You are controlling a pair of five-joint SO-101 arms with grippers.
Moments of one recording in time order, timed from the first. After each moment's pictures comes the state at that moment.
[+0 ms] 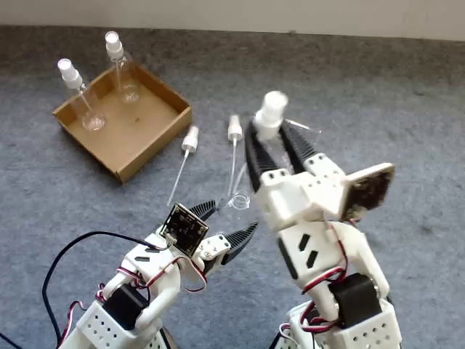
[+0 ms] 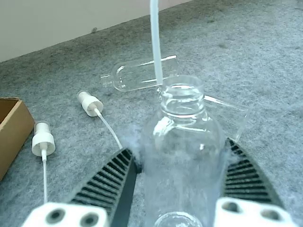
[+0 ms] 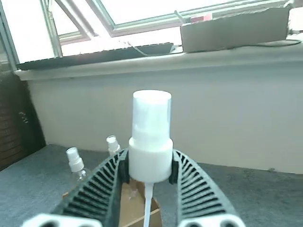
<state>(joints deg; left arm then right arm) 33.5 -103.7 95.9 35.1 5.1 -23.1 -79.1 53.2 26.9 -7.8</state>
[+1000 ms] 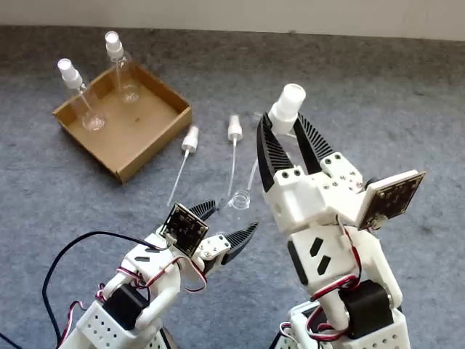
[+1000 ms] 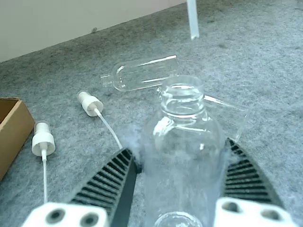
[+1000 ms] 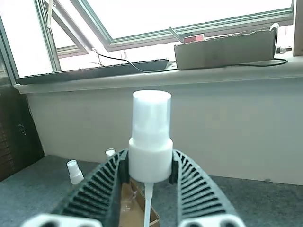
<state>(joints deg) 33.5 -103.7 95.9 35.1 5.1 -23.0 -79.1 47.8 30.4 -7.8</state>
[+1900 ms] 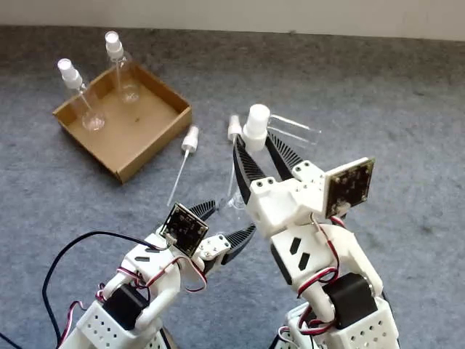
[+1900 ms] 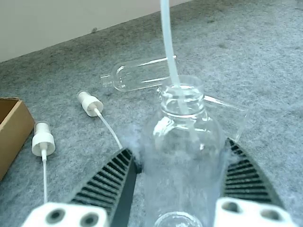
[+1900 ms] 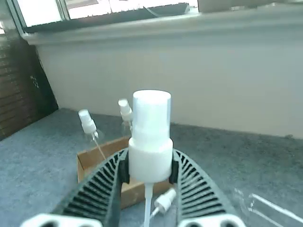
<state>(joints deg) 33.5 -103.7 95.9 35.1 5.1 -28.6 -79.3 55.4 35.6 -7.8</state>
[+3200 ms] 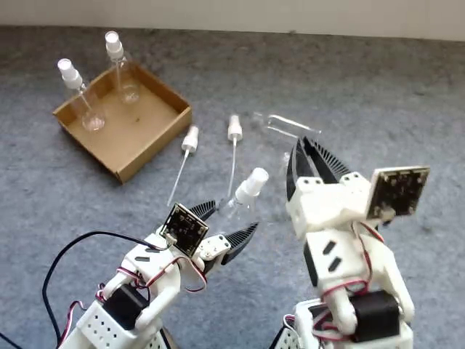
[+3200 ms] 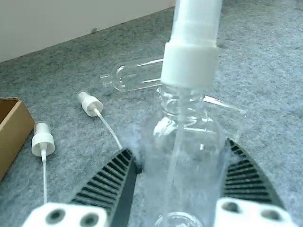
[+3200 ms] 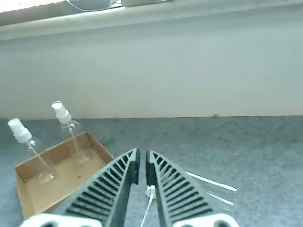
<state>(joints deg) 33.5 -103.7 95.9 35.1 5.1 -12.7 -80.0 48.8 47.4 -7.8</state>
